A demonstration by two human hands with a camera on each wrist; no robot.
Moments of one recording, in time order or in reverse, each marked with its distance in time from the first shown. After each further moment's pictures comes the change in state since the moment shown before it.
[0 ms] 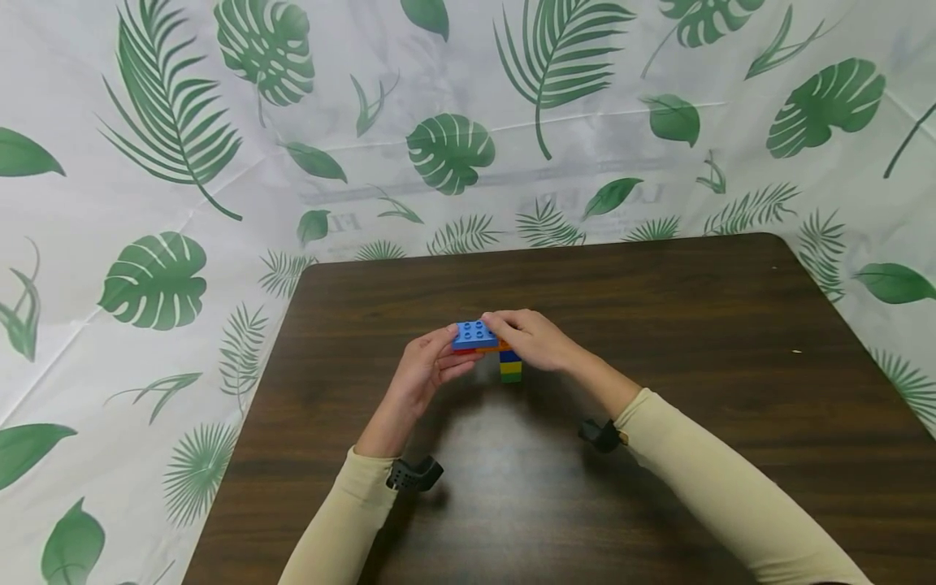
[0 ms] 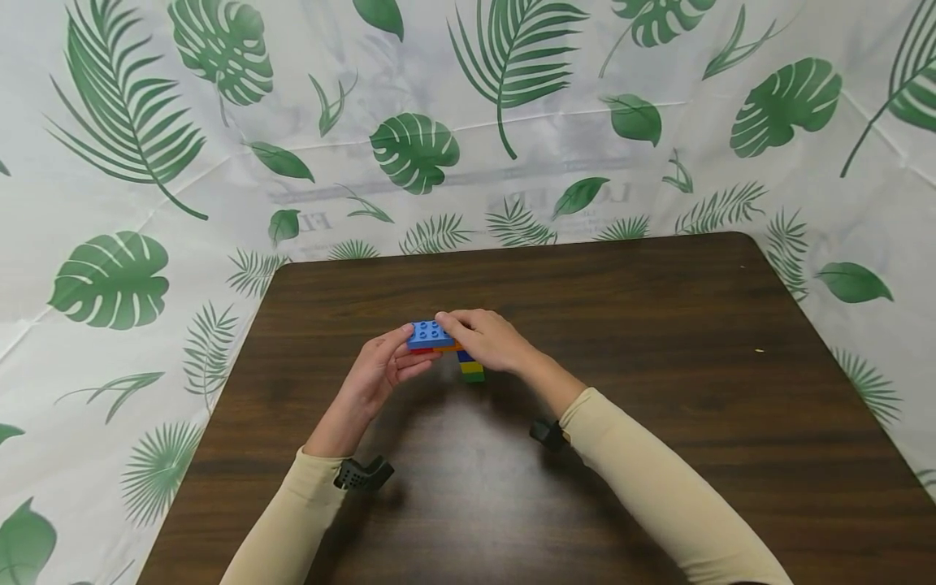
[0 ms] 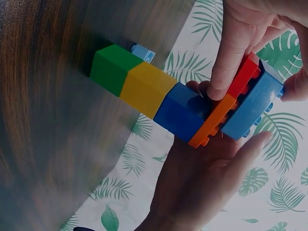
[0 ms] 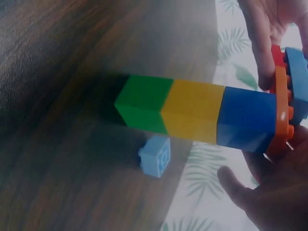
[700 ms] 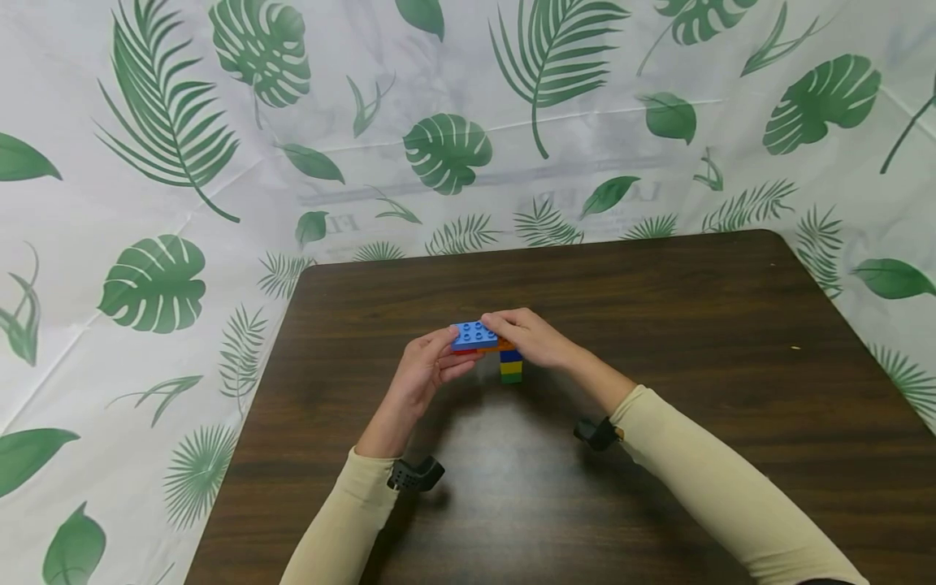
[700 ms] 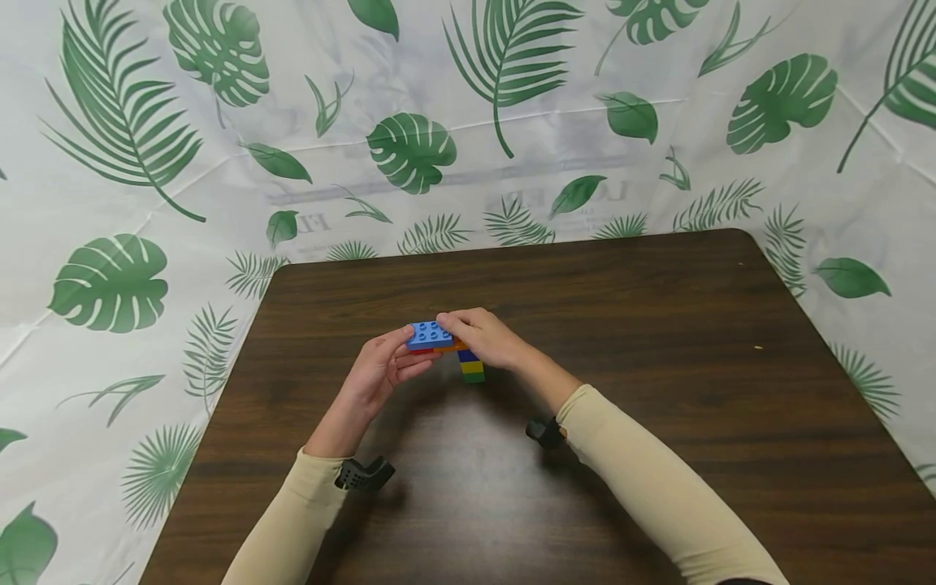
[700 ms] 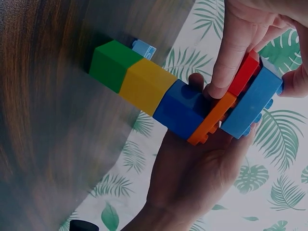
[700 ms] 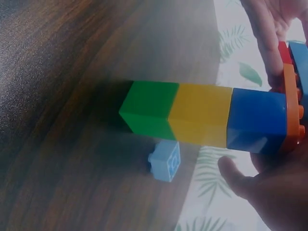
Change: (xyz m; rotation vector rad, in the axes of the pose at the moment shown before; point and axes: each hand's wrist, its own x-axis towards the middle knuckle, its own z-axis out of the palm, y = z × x) left_hand -0.001 0.001 0.003 -0.027 0.006 -0.011; right_hand -0.008 -0.027 -0.011 0.217 -0.081 -0.026
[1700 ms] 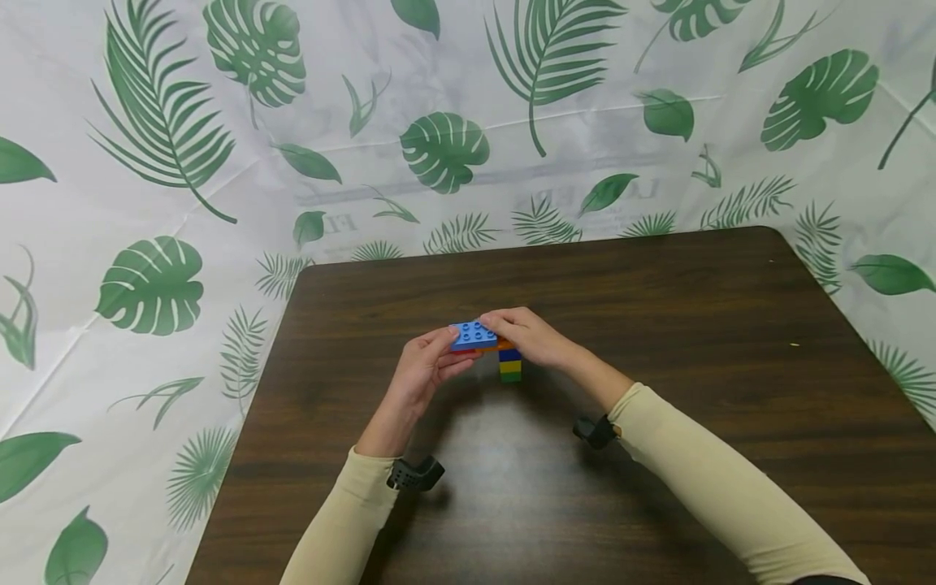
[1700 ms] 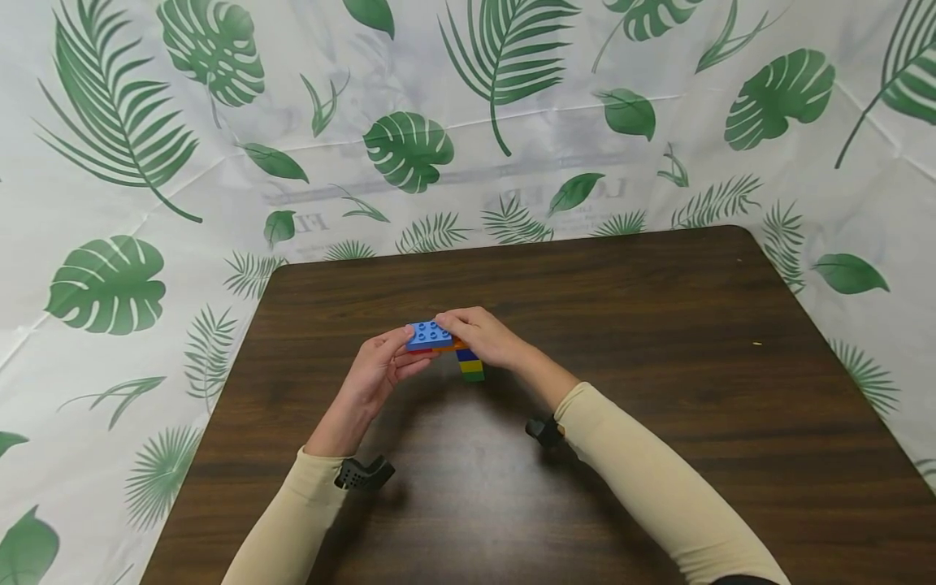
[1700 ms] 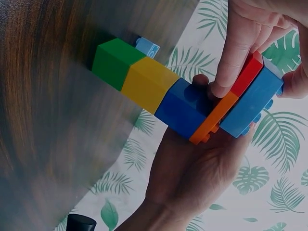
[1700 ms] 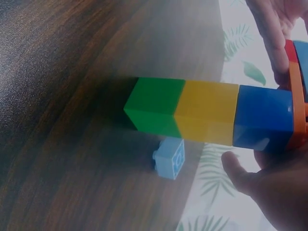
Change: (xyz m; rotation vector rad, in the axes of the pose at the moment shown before) left_hand 0.001 -0.002 0.001 0.018 0.027 0.009; right_hand 0.016 0.042 0.005 0.010 0.028 -0.012
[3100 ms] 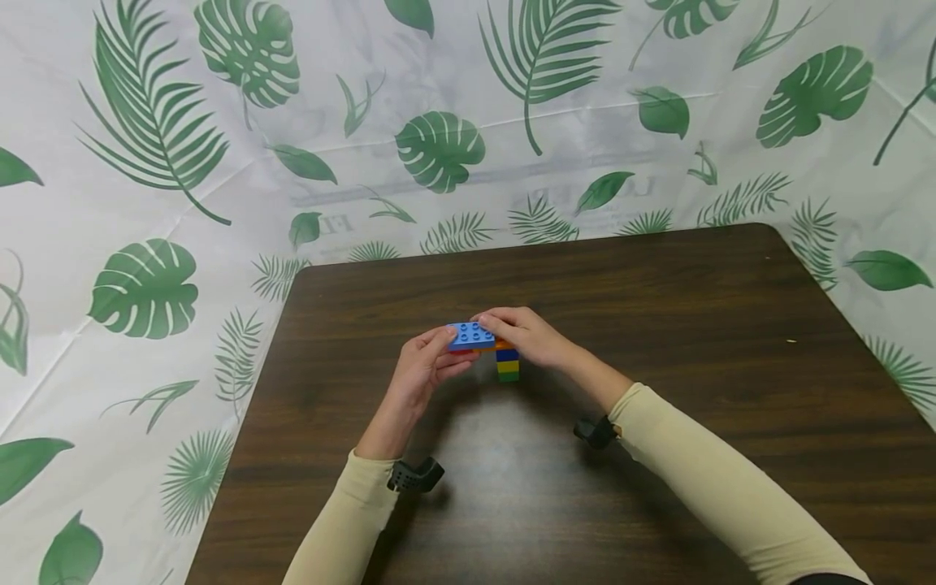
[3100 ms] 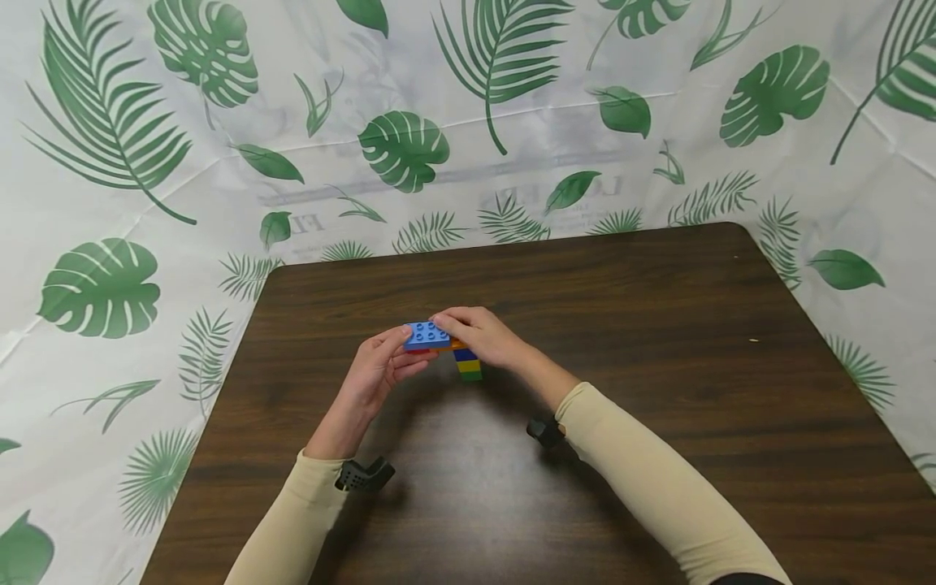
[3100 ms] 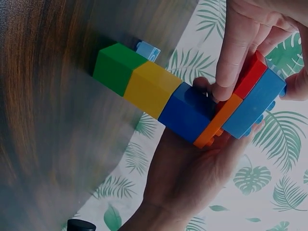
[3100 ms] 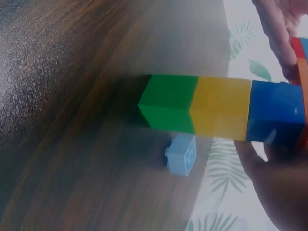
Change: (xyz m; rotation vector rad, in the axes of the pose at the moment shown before) left_hand 0.001 -0.001 0.001 0.008 -0.002 0.016; right_hand 0.000 0.010 0.001 0.012 0.039 -0.023
